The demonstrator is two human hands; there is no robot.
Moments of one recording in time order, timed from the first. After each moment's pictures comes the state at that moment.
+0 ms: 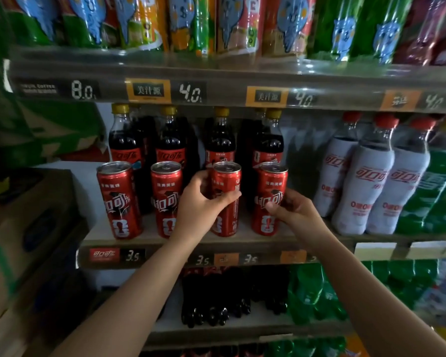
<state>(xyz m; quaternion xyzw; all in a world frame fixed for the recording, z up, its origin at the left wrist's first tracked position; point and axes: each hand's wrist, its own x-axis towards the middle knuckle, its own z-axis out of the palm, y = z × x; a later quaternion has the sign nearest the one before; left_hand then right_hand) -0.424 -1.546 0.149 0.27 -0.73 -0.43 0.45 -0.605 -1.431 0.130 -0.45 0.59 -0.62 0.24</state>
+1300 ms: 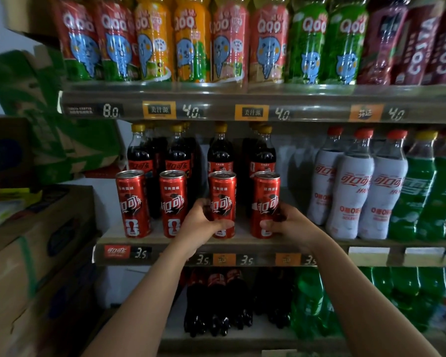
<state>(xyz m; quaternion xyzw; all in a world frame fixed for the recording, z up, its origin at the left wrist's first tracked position) -0.422 -1.542 0.123 0.35 -0.73 -0.47 0.35 -0.618 -1.429 0.125 -0.46 0.64 -0.53 0.30</state>
